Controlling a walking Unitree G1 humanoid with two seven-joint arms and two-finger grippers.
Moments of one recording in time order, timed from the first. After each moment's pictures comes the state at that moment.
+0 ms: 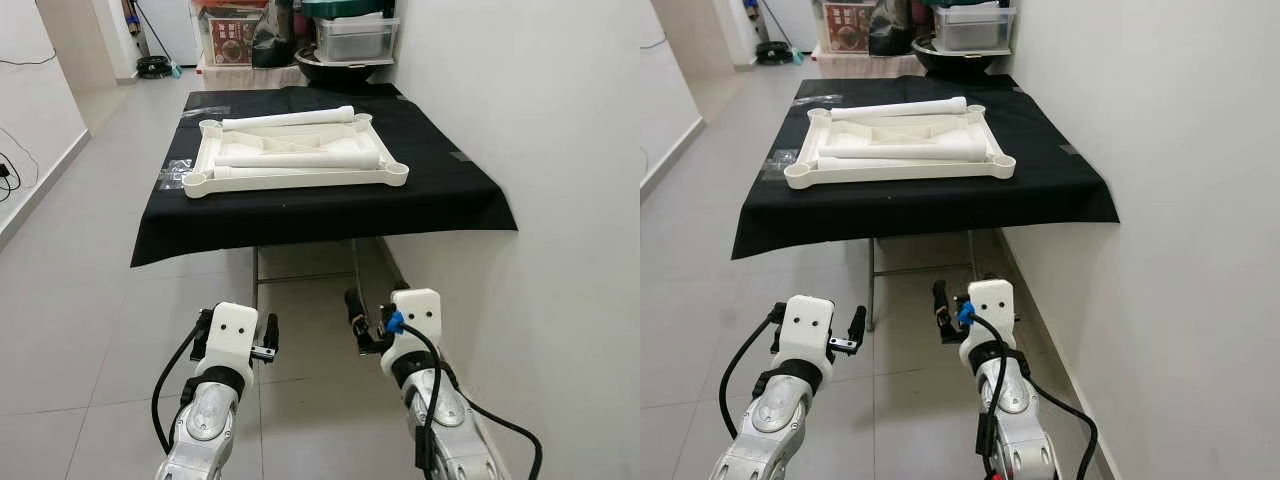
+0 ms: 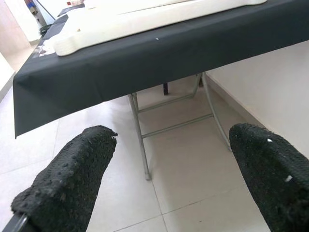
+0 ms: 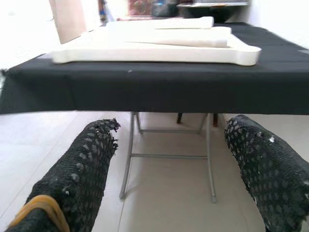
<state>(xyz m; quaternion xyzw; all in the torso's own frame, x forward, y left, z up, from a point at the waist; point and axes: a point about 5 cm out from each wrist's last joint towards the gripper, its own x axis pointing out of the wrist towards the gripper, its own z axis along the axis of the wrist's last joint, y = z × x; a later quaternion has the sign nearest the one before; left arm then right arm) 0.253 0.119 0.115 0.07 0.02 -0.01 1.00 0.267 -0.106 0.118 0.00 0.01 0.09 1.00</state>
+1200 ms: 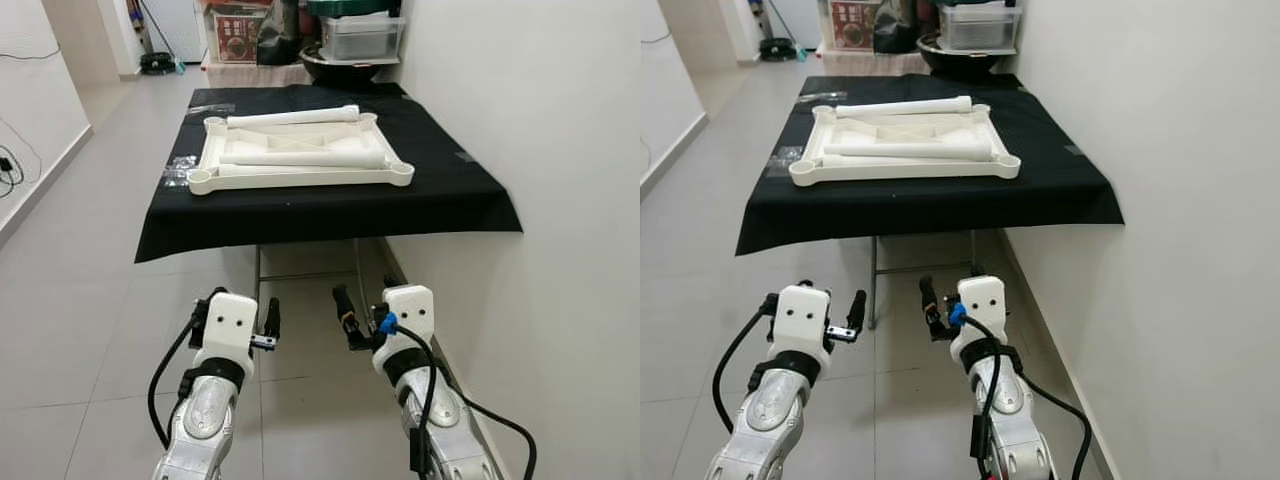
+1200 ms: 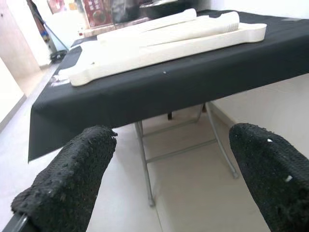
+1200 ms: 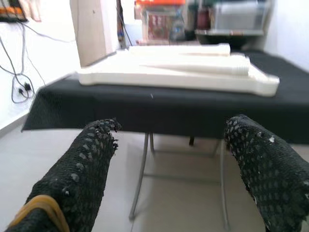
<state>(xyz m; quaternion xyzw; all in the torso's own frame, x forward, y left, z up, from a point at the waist) 0.250 0.115 0.138 0.07 -0.04 -0.02 1.00 0.267 -0.097 0.141 -0.01 -0.06 0.11 0.99</state>
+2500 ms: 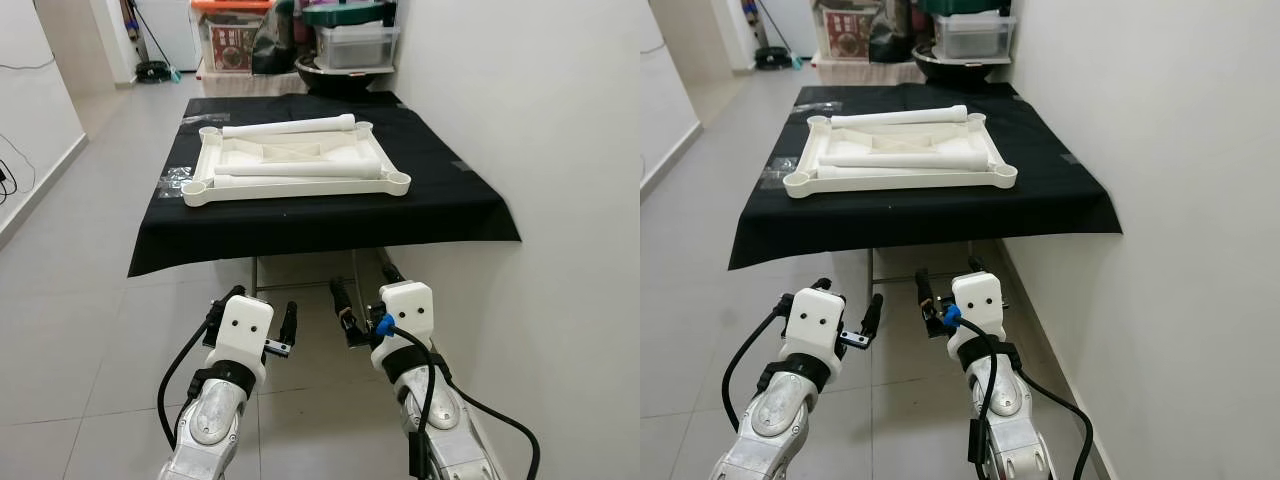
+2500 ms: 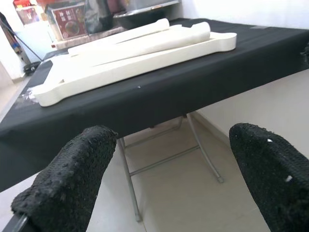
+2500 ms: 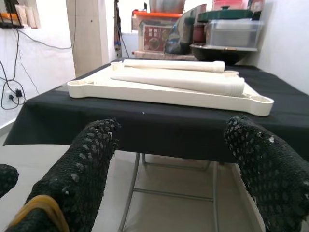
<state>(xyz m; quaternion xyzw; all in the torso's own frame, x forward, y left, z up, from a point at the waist) 0.246 0.105 0.139 0.07 -0.04 -0.06 0.99 0.262 -0.095 0.142 -0.02 -0.07 0.11 0.99</state>
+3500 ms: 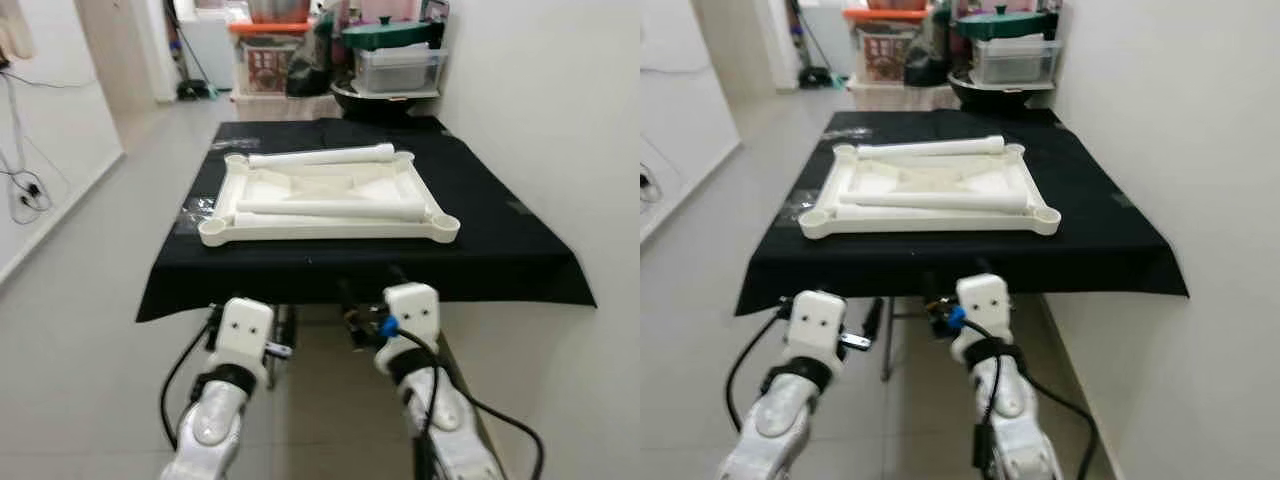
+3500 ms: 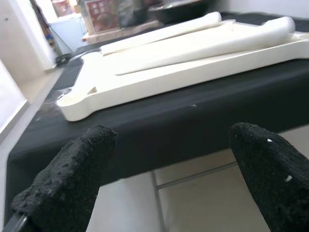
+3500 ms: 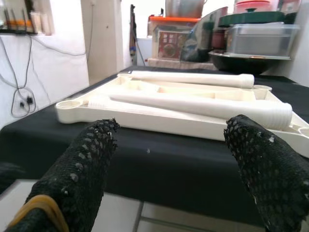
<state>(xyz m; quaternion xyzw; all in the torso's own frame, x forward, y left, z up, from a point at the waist) 0.248 0.116 0.132 0.07 -0.03 -0.04 1.00 0.263 -0.089 0.140 -0.02 -0.06 0.12 0.99</state>
